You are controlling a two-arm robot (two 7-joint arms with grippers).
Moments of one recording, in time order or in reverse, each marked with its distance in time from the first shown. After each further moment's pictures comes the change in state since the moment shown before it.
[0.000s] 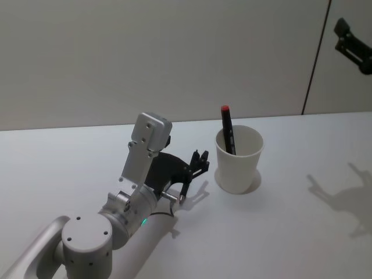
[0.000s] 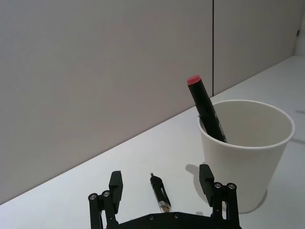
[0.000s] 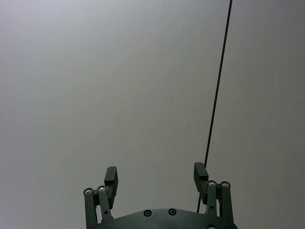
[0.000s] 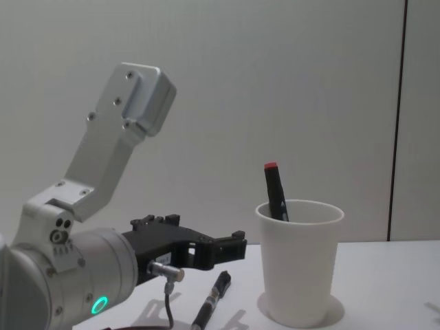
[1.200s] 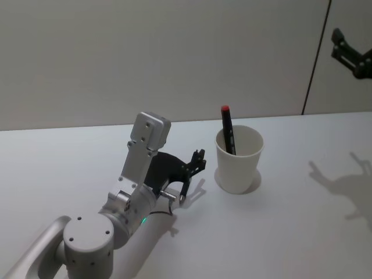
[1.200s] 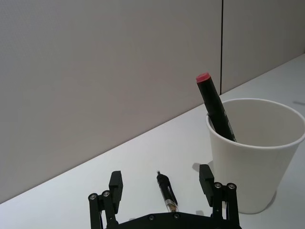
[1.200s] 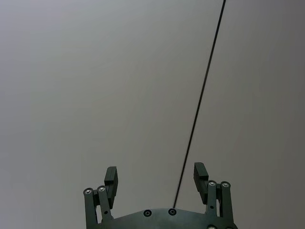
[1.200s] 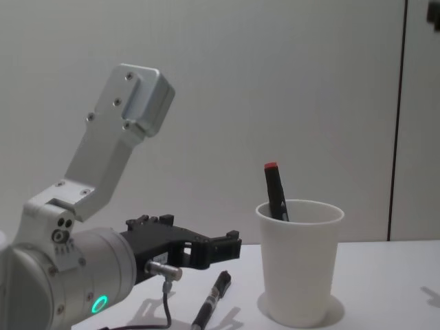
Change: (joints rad) left arm 0.004 -0.014 -0.009 0.001 0.018 0.011 0.027; right arm 0.063 -0.044 -0.025 0.126 -0.144 -0.004 -0.020
